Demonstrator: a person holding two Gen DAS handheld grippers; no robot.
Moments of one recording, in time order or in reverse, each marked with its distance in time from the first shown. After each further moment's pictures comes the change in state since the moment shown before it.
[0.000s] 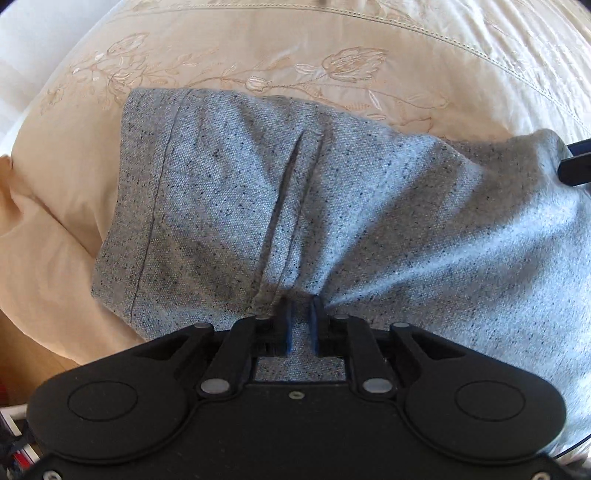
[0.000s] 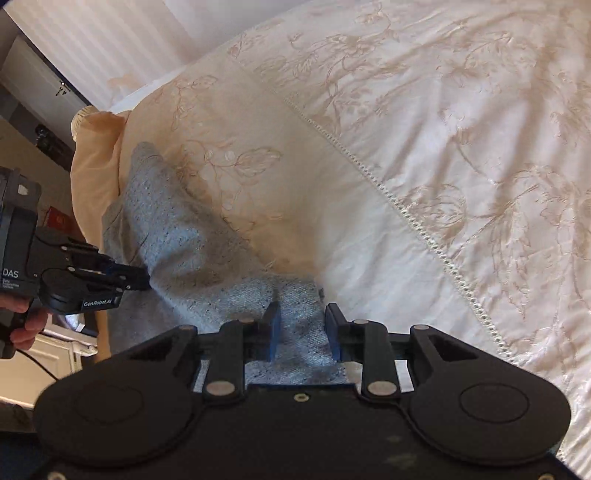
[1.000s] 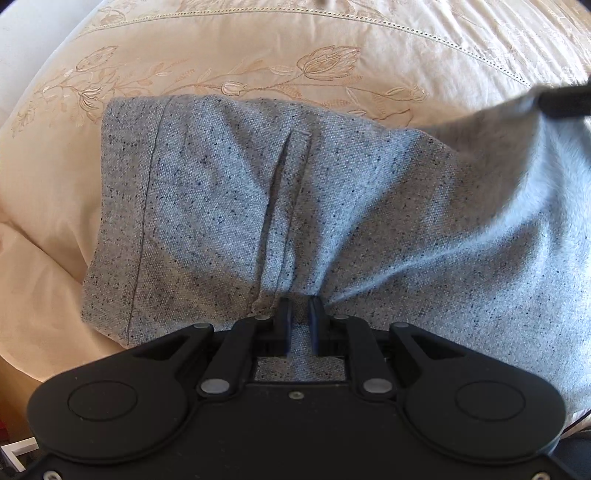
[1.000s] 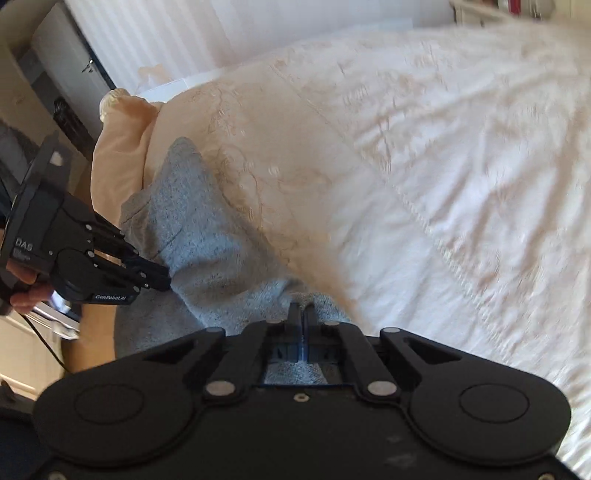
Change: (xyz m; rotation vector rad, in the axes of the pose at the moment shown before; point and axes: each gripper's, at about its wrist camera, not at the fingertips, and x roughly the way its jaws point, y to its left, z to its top) left arm 0.006 0.027 0.005 0.062 -0.012 -0.091; right arm -0.033 0.067 -0.004 -0.274 -0.246 -0.192
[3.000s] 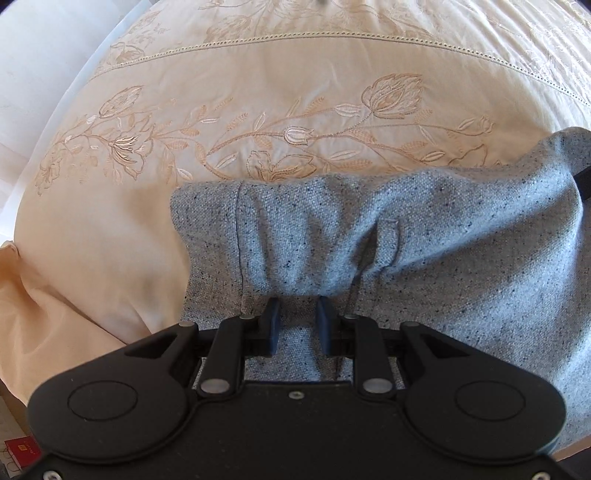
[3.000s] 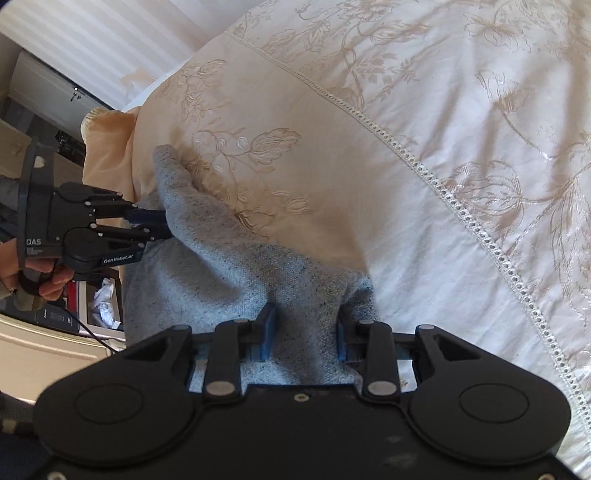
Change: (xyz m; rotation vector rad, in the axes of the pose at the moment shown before) left arm 0.000 0.034 0.033 0.091 -0.039 0.123; right arm 0.076 -0.065 -0.014 0.406 0.274 0.287
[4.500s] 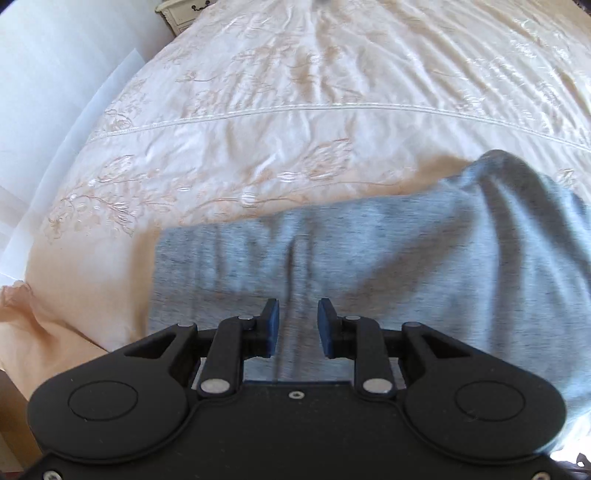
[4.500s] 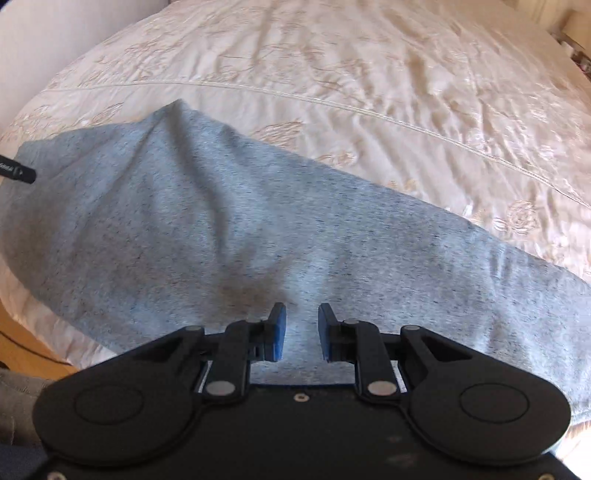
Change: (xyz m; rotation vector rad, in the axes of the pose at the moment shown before) left arm -0.055 -0.041 -0.006 0.057 -0.152 -0.044; right arm -0.070 0.105 -0.274 0.486 -0.307 -0.814
